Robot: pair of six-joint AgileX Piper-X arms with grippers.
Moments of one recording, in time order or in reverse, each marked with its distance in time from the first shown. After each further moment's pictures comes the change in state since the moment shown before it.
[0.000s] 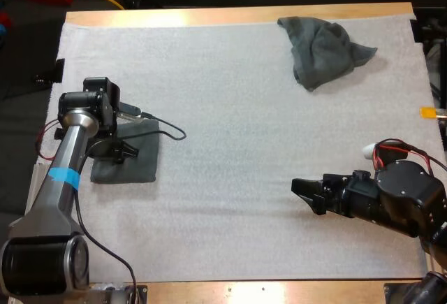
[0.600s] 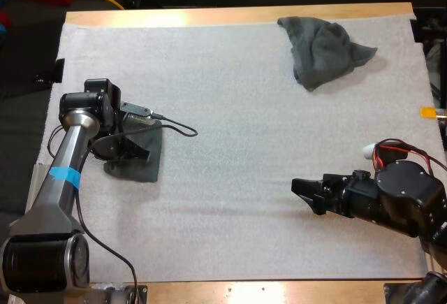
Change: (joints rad) left arm -0.001 0.014 0.007 0.007 0.178 0.083; right arm 0.000 0.000 0.000 0.000 0.000 0.000
